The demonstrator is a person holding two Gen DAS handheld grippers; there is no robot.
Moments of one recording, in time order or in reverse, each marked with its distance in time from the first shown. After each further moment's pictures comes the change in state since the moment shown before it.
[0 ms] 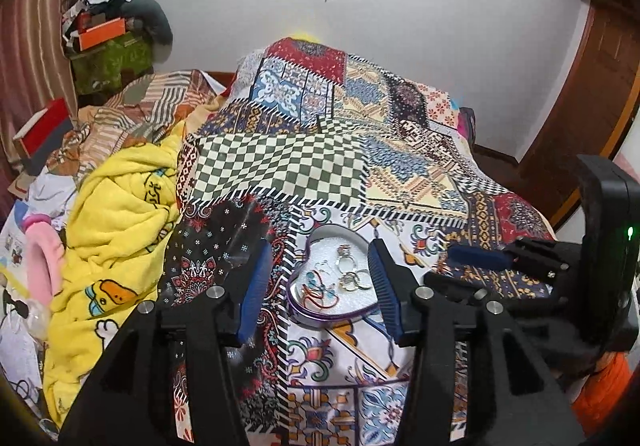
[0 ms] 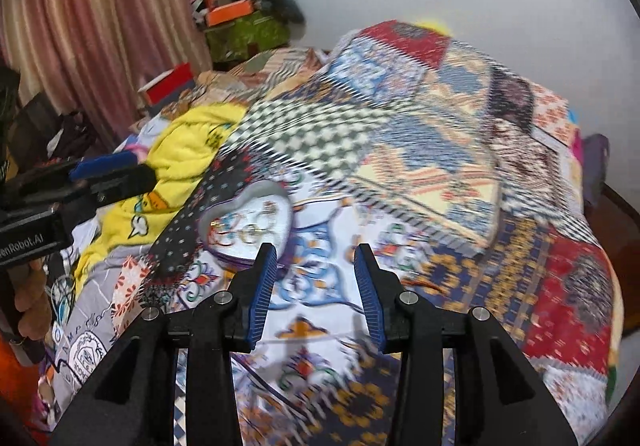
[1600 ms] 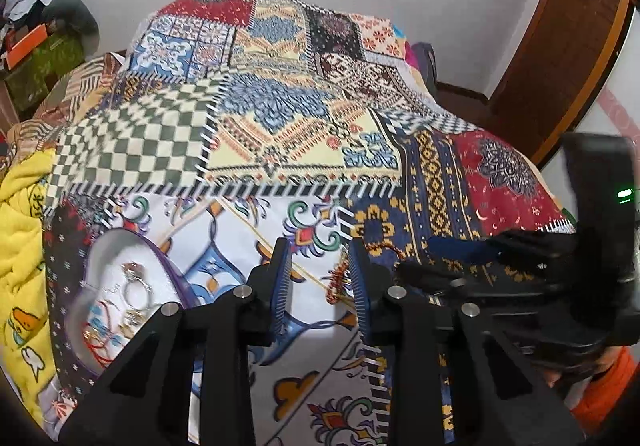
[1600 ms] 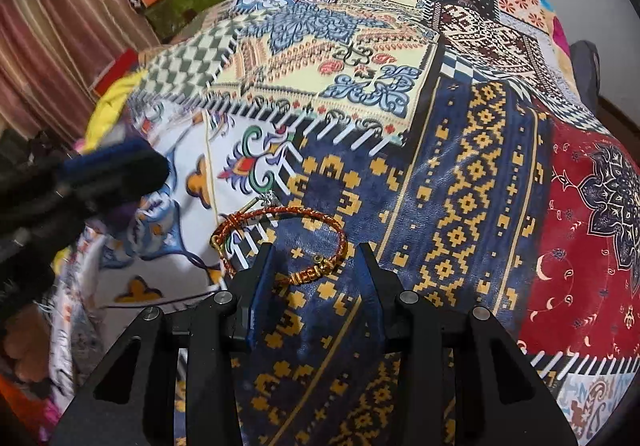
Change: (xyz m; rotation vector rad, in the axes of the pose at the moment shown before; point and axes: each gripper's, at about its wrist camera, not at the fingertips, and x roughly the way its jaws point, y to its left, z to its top) left arm 0.130 -0.130 -0.006 0.143 0.178 -0.100; right arm 0.074 -0.105 -0.050 0.168 0.196 -0.001
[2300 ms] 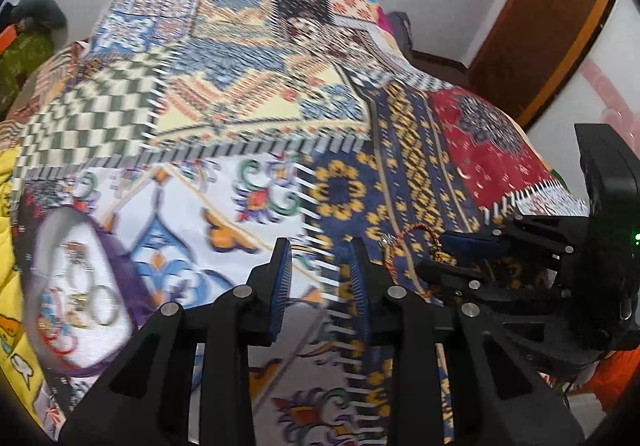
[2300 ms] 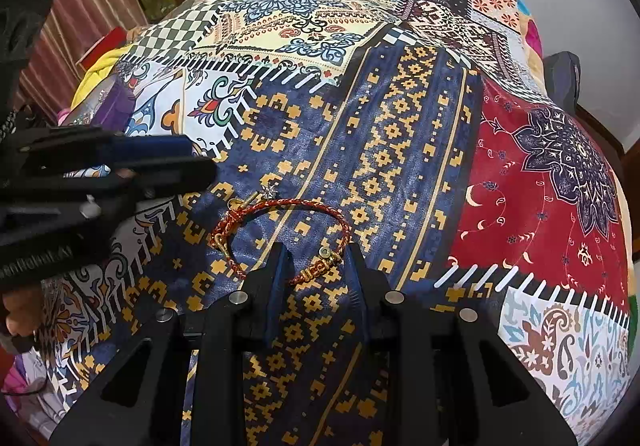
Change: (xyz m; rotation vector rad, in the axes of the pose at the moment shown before) left arm 0.030 -0.024 -0.017 0.062 0.119 -0.091; right arm -0.025 -0.020 -0.035 -0.045 0.029 -0.092
